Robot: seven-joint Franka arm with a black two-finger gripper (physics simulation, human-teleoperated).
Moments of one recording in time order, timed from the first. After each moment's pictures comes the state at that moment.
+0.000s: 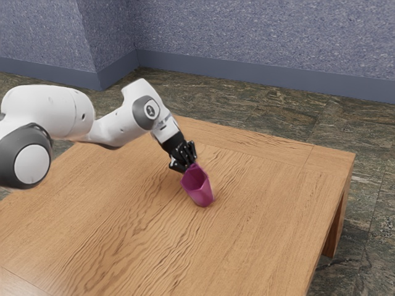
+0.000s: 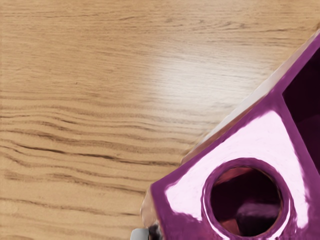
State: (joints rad) arm 0.07 0.65 -0.08 -1.50 -0.55 2.13 1.79
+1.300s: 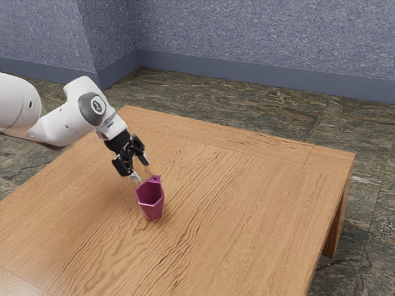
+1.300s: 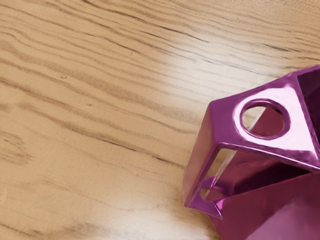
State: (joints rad) arm 0.19 0.37 0.01 -1.84 -0.55 2.13 1.76
